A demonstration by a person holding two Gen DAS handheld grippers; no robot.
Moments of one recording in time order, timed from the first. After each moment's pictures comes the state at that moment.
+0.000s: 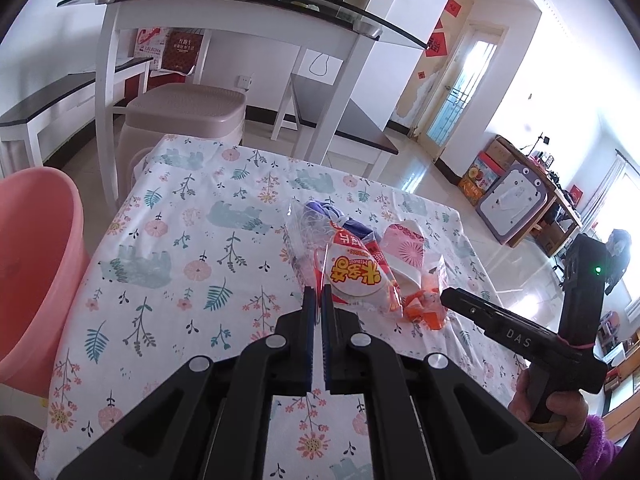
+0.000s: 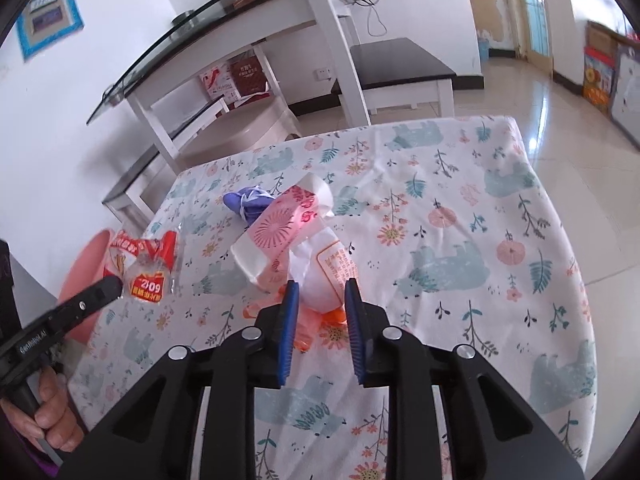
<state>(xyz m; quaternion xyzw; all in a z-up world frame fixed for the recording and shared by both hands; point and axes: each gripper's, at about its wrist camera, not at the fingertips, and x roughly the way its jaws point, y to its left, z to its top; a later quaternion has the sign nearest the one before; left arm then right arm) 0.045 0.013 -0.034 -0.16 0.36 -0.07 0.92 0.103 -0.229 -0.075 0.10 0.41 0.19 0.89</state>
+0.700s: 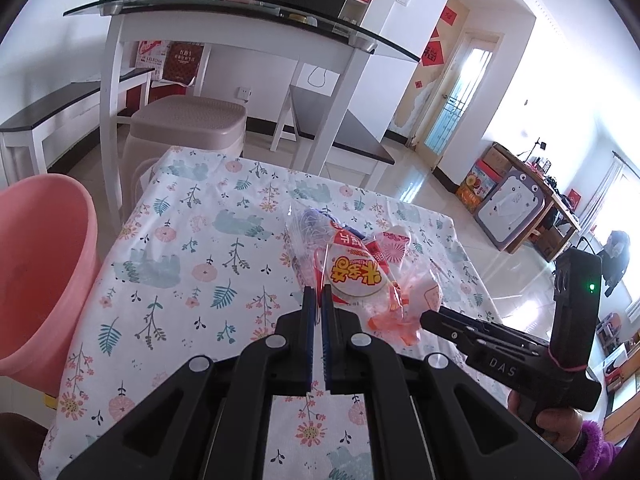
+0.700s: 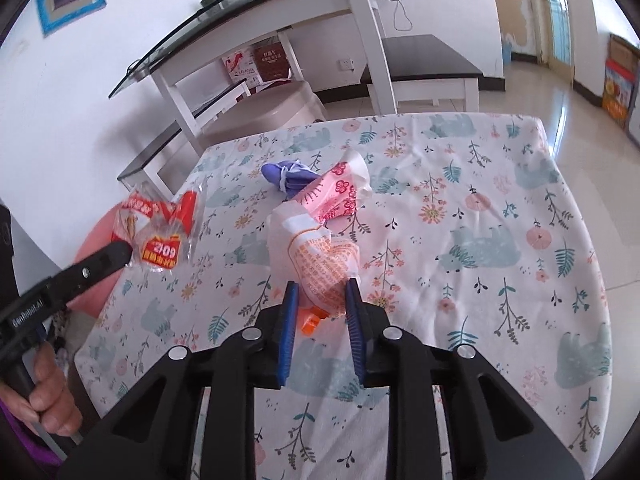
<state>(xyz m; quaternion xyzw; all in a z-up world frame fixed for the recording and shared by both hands) 0.027 0.014 -0.023 -0.15 0.34 -0.07 0.93 0.080 -0.199 -0.072 0.06 0.41 0.22 0.88</state>
